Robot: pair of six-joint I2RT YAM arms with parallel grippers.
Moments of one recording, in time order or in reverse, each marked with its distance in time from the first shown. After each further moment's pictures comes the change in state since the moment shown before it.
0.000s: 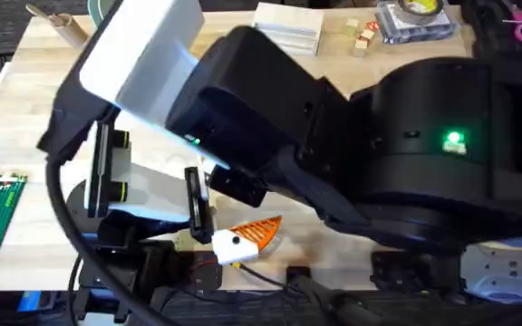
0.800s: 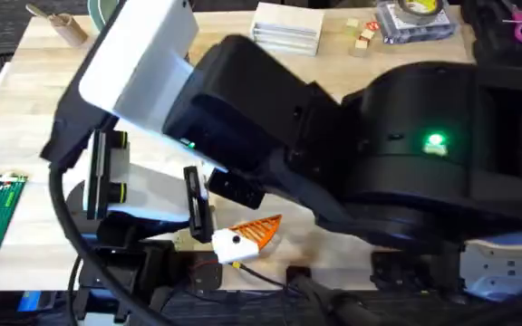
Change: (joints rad) left arm 0.000 0.000 0.000 0.011 -0.008 0.004; right arm 0.002 0.015 0.000 -0.002 -0.014 -0.014
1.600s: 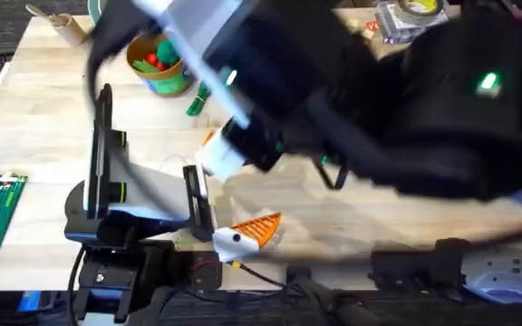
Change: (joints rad) left arm 0.000 0.000 0.000 0.000 -0.016 0.000; right arm -0.119 -0.041 0.000 0.007 0.035 0.137
